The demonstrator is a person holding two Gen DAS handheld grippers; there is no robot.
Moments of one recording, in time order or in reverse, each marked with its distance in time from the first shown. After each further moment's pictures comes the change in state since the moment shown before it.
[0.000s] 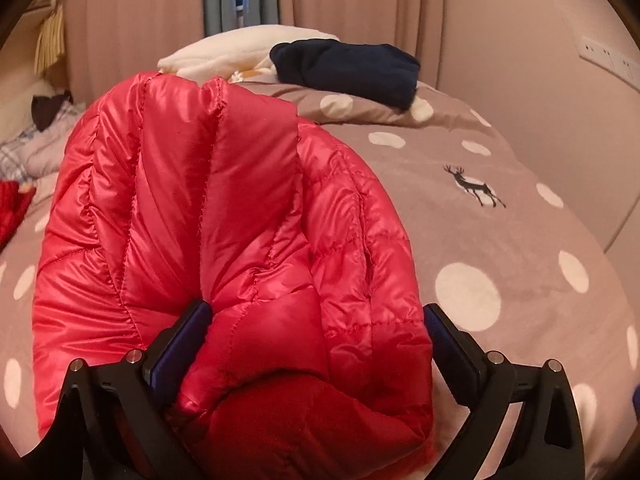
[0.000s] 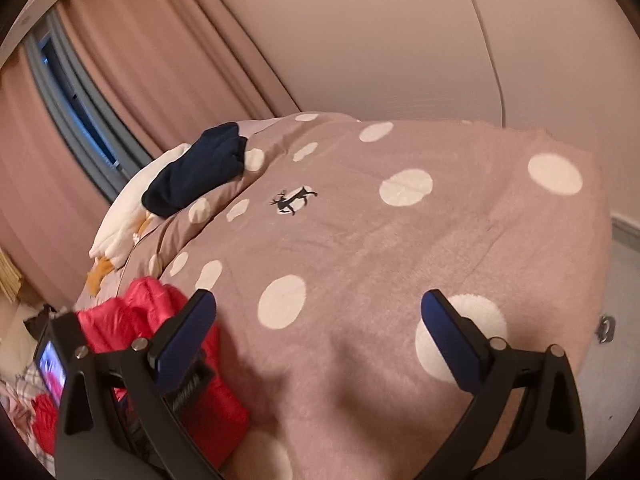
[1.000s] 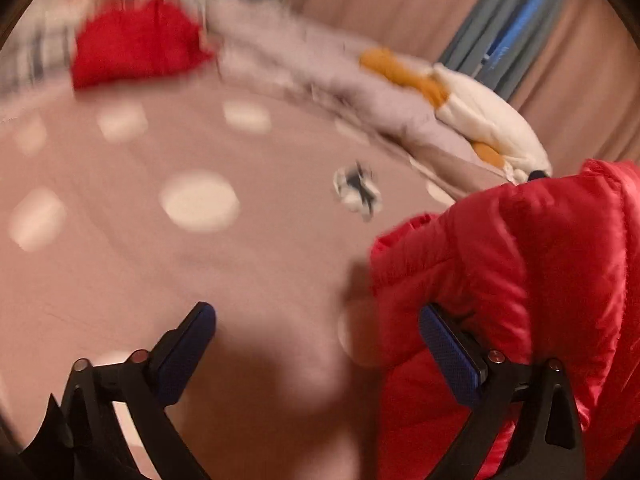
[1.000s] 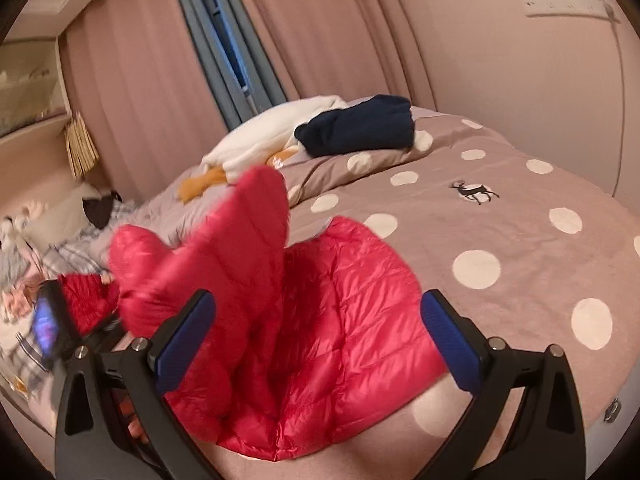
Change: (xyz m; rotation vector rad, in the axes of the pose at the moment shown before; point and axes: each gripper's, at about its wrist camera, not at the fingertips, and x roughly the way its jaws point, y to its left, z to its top) left arm -0.017 0.323 -0.014 -0.761 0.000 0.082; right arm -0.023 0.181 -0.083 -0.388 0.073 0.257
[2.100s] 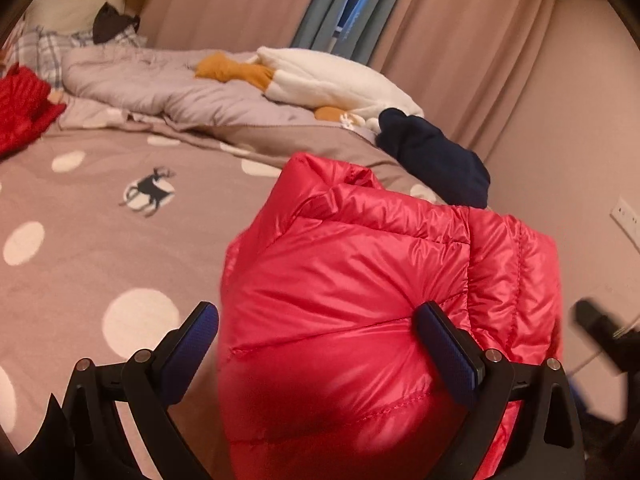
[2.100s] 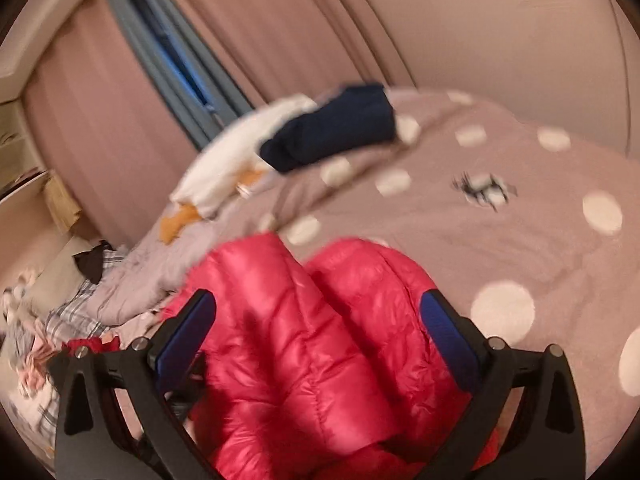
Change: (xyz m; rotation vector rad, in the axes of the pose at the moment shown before) left arm 0.007 -0.150 -0.061 0.362 -0.056 -0.229; right arm 0.092 -0.059 0.056 0.240 0.038 0.026
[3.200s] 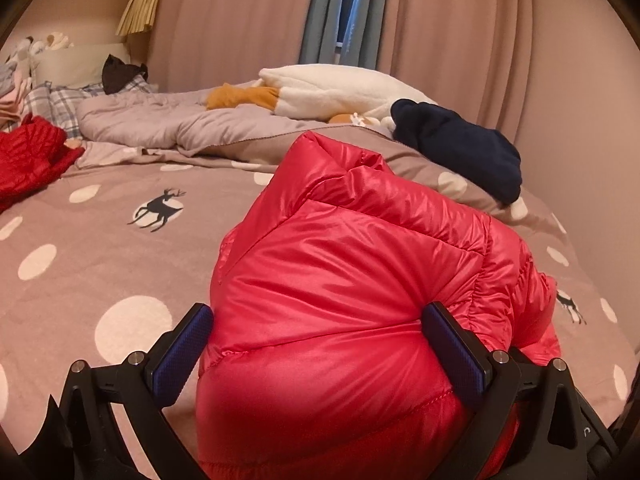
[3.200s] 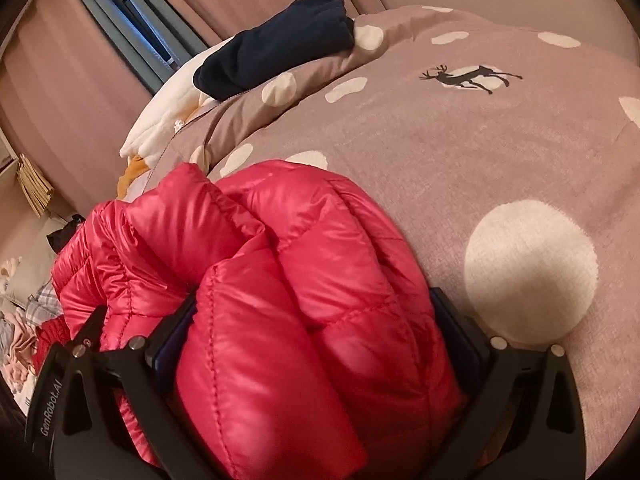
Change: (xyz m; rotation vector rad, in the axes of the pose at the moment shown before) left arm 0.035 -0.027 -0.035 0.144 -0.125 0.191; right arm 0.101 -0.070 -0.047 0.021 0.142 -0.036
